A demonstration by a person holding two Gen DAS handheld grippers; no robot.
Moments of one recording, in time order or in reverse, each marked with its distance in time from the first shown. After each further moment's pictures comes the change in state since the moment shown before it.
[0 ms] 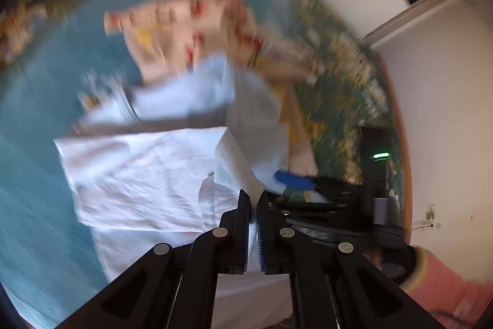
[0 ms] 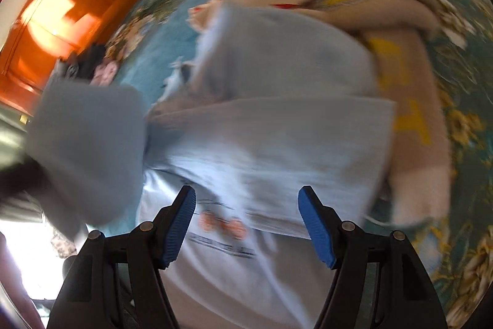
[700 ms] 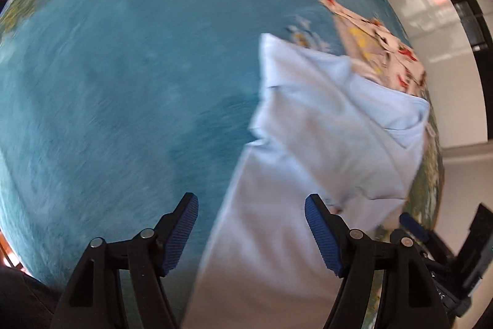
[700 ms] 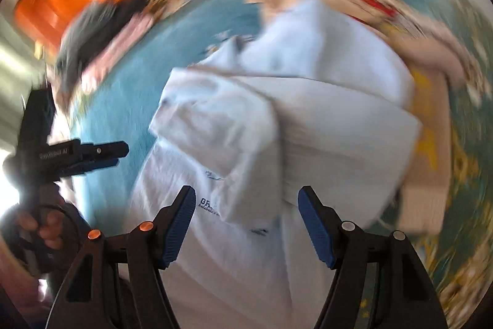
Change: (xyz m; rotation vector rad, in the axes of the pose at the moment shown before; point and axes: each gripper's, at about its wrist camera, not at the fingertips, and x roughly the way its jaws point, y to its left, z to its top) left arm -0.022 0.178 -0.121 -0.585 -0.235 0.151; right arm 0.006 0.083 -0.034 -0.380 0.015 -0.069
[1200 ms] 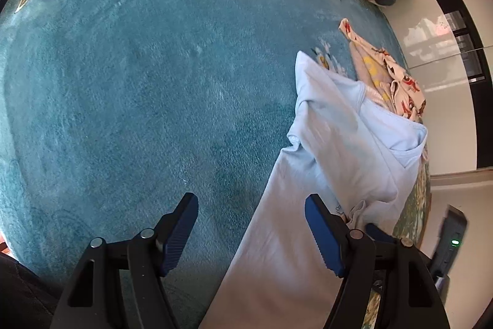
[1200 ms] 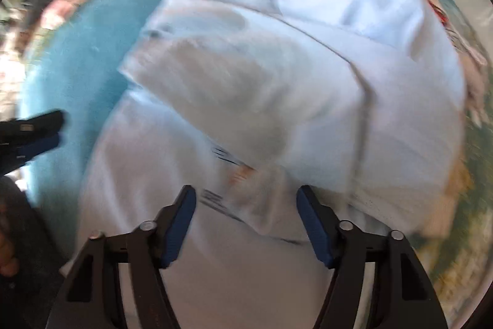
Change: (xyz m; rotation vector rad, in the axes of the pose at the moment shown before) left arm -0.014 0.037 -0.005 -0.089 -0.051 -0.094; right arm 0.064 0.052 0.000 -0.054 0.159 -0.251
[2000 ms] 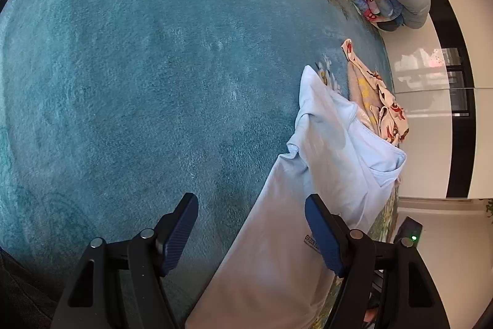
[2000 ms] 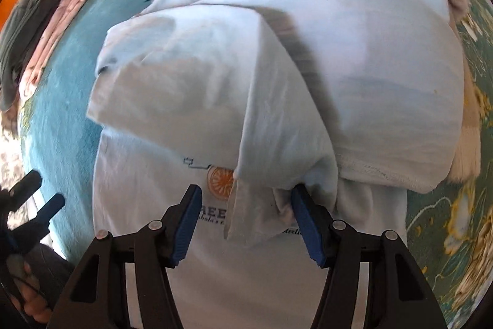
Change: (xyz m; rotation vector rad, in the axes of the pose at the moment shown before) left arm -0.004 0.032 0.005 -0.144 0.035 -0.136; right arm 0.022 -0.050 -0.010 0.312 0.083 0.124
